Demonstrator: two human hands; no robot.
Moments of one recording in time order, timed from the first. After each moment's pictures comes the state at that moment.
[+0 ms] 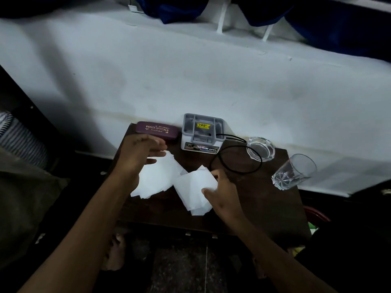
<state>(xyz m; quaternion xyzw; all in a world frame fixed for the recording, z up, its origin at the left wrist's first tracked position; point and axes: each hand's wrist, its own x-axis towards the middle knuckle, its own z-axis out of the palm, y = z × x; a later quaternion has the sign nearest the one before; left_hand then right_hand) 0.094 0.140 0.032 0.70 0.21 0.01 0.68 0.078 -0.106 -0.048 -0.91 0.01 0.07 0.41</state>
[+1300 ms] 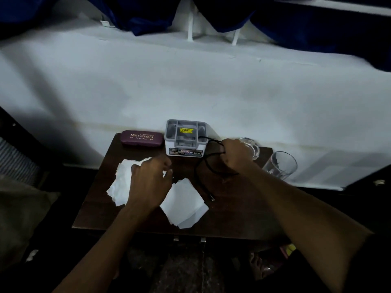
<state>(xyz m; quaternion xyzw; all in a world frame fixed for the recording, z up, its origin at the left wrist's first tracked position) 0.077 0.065 0.006 0.95 0.05 0.09 0.29 0.213 -0.184 -0.021 -1.00 -0.08 0.01 0.05</state>
